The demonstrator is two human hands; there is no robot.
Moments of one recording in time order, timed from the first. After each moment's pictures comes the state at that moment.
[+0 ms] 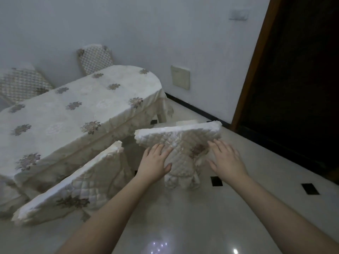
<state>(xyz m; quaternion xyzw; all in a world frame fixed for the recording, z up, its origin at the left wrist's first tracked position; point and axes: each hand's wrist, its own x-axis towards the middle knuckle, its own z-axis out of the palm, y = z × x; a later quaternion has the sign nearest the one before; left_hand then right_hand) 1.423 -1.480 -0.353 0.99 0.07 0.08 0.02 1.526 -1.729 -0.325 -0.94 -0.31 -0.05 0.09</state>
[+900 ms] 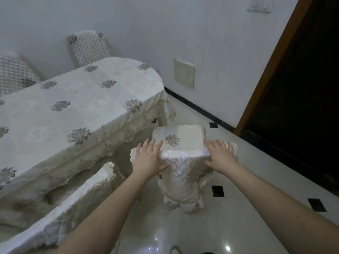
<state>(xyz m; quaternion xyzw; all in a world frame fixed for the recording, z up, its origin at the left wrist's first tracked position) 1.557 -1.369 -0.392 0.98 0.18 0.00 0.01 1.697 -1.613 -0.363 -0.94 -0.32 0.10 0.03</state>
